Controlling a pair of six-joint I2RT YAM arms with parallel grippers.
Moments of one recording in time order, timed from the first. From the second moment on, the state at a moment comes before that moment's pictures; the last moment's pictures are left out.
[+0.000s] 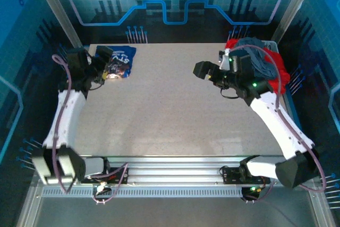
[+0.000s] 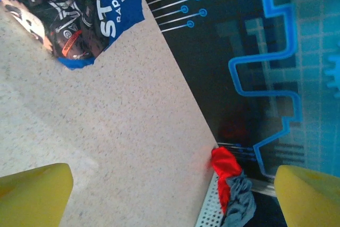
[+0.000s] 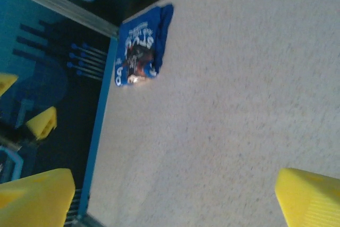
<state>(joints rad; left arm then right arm) 0.11 1.22 1.17 -0.47 0.23 -1.11 0.36 1.23 1.25 -0.56 -0.30 0.70</state>
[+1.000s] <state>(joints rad) -0.07 1.10 0.34 0.04 -0.40 -0.29 0.22 1.11 0.45 0.00 0.32 0.09</state>
